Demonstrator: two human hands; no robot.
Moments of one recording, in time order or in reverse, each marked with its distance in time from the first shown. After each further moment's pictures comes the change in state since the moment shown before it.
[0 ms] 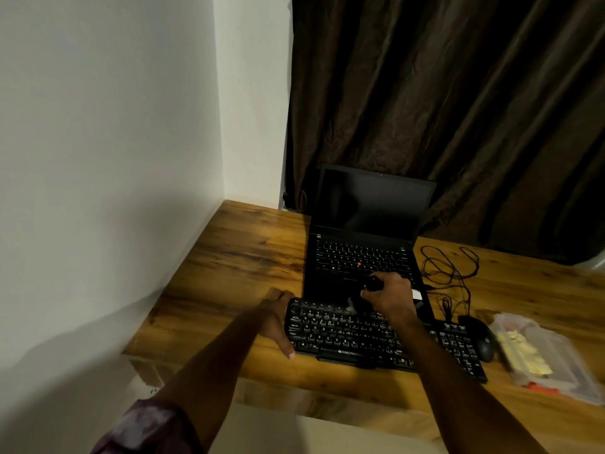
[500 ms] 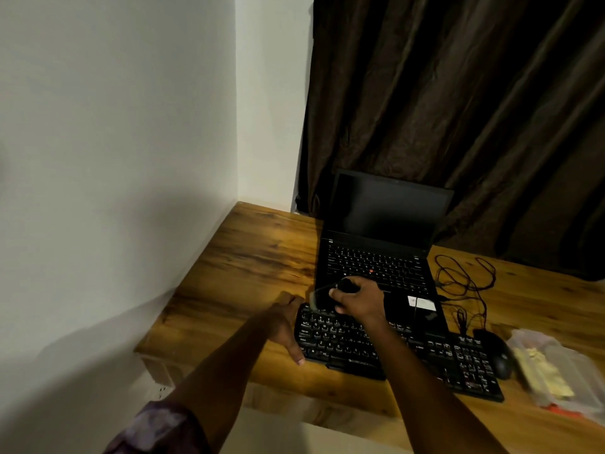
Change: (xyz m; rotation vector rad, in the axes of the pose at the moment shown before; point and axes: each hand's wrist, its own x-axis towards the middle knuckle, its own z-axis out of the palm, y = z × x) left_hand -0.002 -0.001 0.000 -0.023 0.010 -0.004; right_hand -0.013 -0.049 0.058 0.342 -0.138 0.087
